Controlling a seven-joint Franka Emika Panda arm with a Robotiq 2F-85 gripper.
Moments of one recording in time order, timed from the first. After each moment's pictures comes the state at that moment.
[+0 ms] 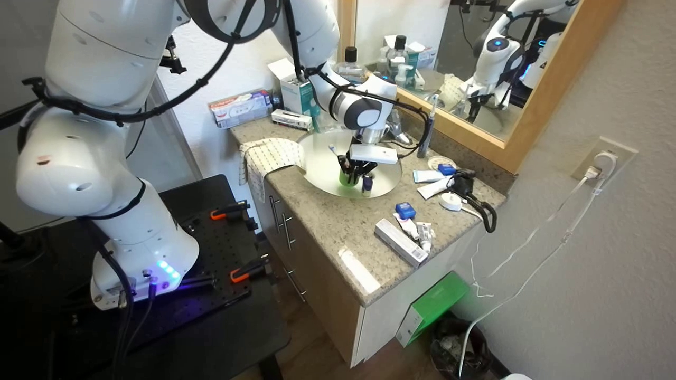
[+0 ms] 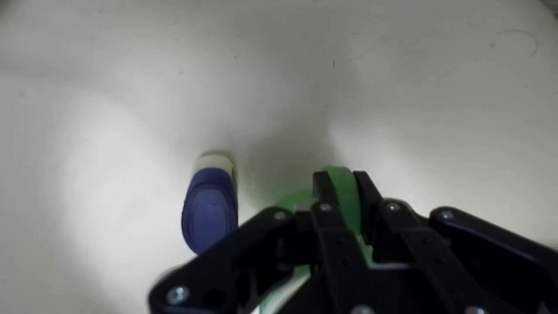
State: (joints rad) arm -0.09 0.65 0.15 -1.93 -0.08 2.39 -1.07
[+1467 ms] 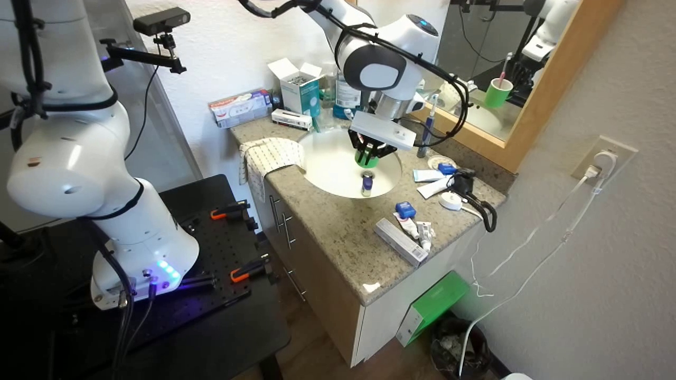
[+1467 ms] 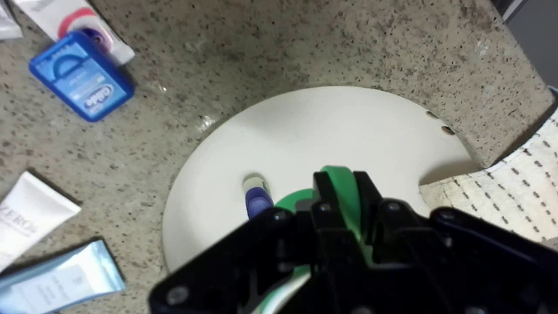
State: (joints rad) arm -0.19 0.24 0.02 -2.10 0.20 2.19 -1.06
